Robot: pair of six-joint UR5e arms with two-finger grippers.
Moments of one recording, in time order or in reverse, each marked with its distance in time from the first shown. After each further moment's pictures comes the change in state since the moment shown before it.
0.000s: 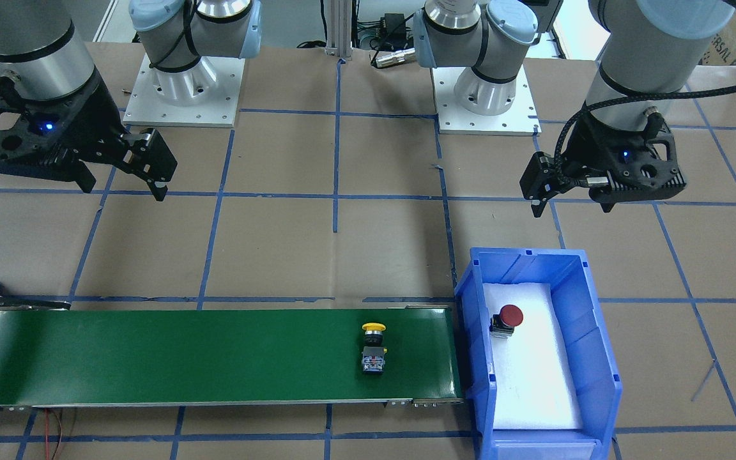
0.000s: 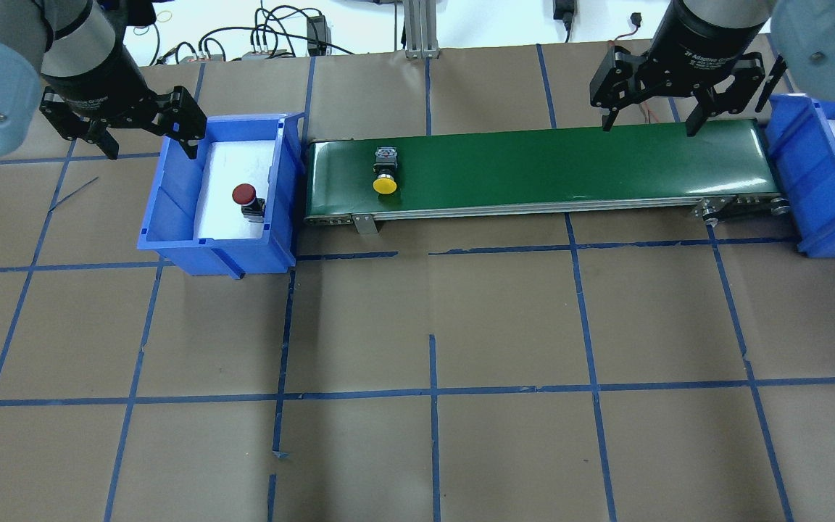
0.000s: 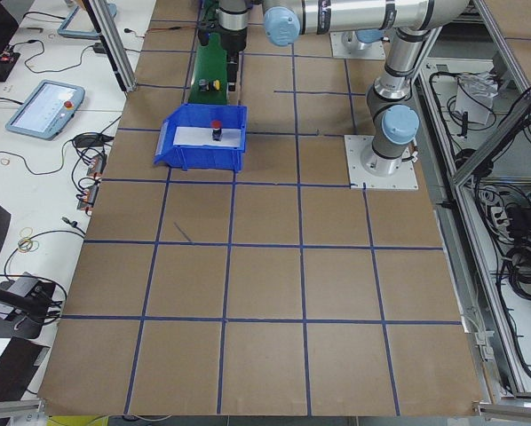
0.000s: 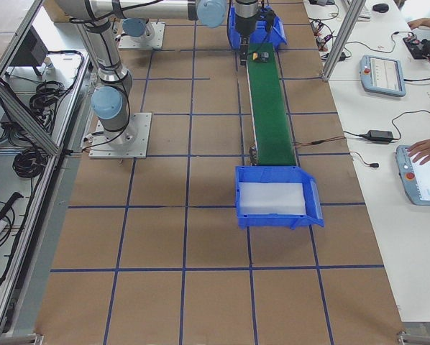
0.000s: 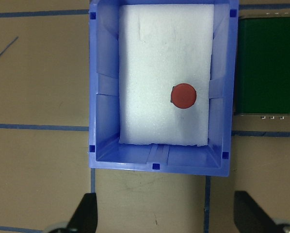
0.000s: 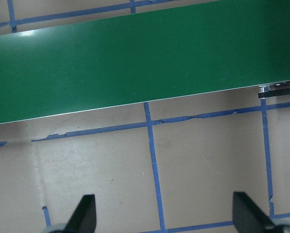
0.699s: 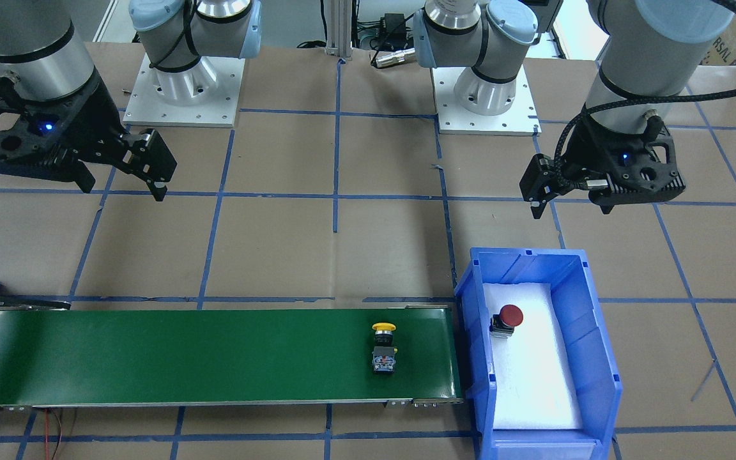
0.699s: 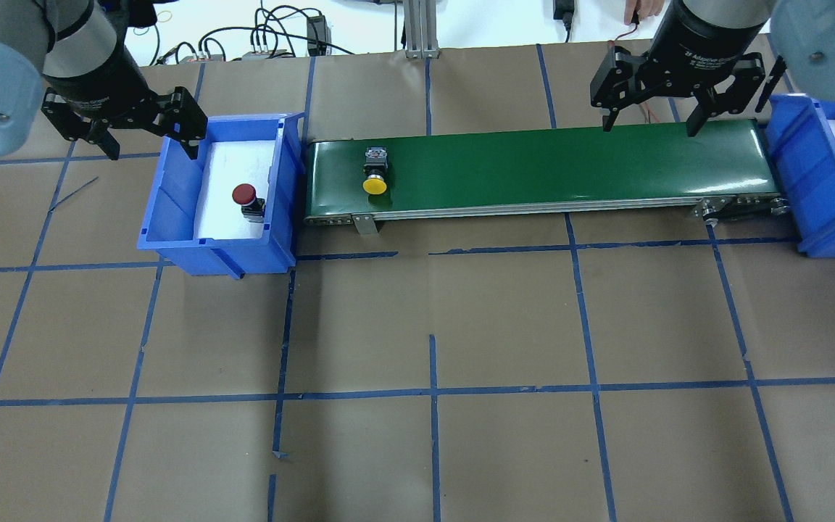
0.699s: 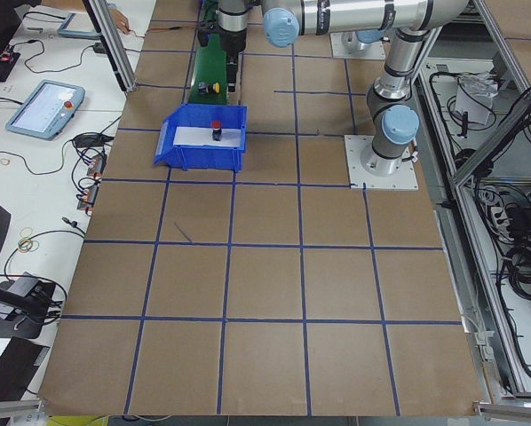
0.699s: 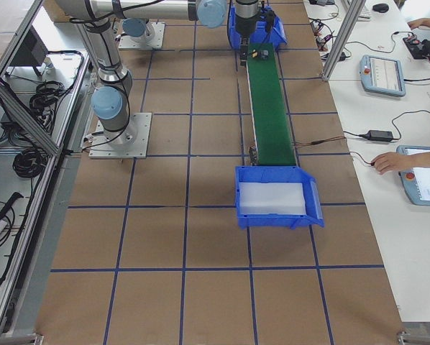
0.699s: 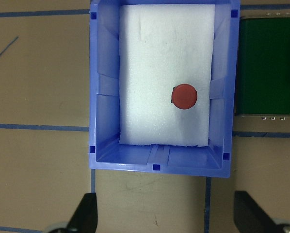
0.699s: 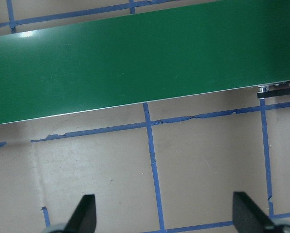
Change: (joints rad) left arm 0.001 -0.004 -0.002 0.003 -0.002 0.000; right arm -0.002 0.000 -0.003 0.000 -0.001 0.001
